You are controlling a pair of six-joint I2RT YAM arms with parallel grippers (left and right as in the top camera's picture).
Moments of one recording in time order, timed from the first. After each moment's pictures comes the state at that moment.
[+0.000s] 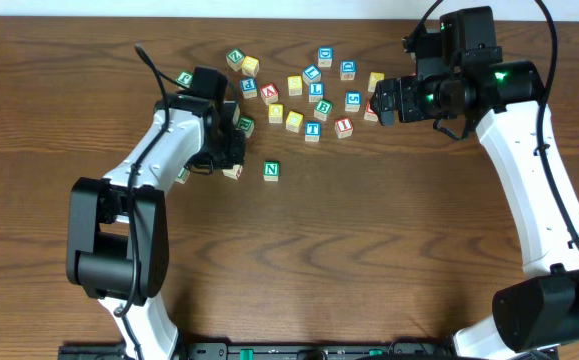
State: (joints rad) left arm -0.18 1.94 1.37 -0.83 0.16 -0.14; right arm 0.17 1.72 1.70 -1.02 -0.21 0.04
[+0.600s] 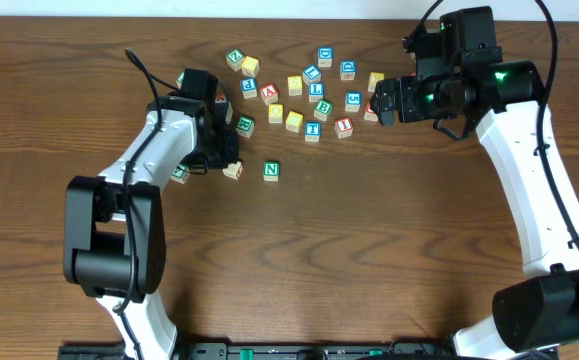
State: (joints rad) left arm -0.15 1.95 1.35 -0.80 0.18 -0.14; right arm 0.17 1.72 1.70 -1.02 -0.21 0.04
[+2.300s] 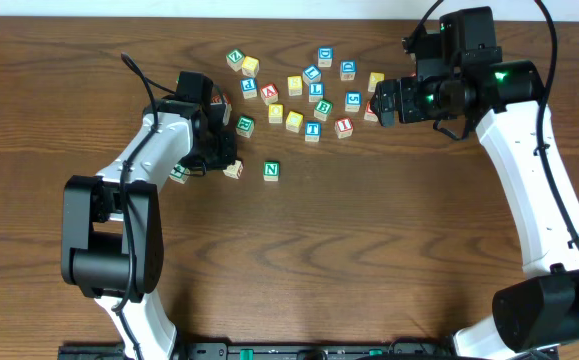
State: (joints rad) left arm -0.13 1.95 1.32 -0.76 0.21 -0.14; right arm 0.17 1.72 1.70 -1.03 -0.21 0.04
